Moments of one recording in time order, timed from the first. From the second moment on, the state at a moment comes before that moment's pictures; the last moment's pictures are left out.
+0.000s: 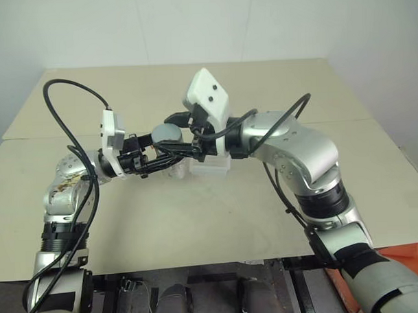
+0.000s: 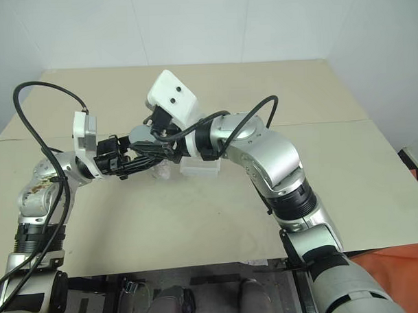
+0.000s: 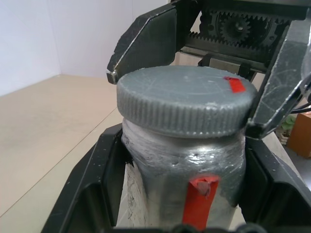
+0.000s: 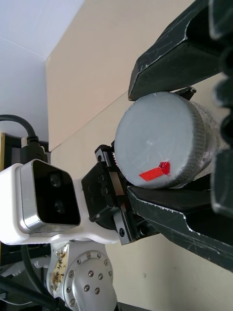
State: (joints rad) left arm -0.59 0.59 0.12 0.11 -0.59 0.30 -1.25; right arm -1.01 -0.27 0.28 -0.23 0.42 0.89 0.66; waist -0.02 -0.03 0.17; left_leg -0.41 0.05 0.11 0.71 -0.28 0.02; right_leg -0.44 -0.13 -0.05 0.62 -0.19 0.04
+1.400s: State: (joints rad) left arm -0.58 0.58 0.15 0.10 -0.52 0.19 -1.15; right arm -0.52 -0.56 0.03 -0.20 0.27 0.85 0.52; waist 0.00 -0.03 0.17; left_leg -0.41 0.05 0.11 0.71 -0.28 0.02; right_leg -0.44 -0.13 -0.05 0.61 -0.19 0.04
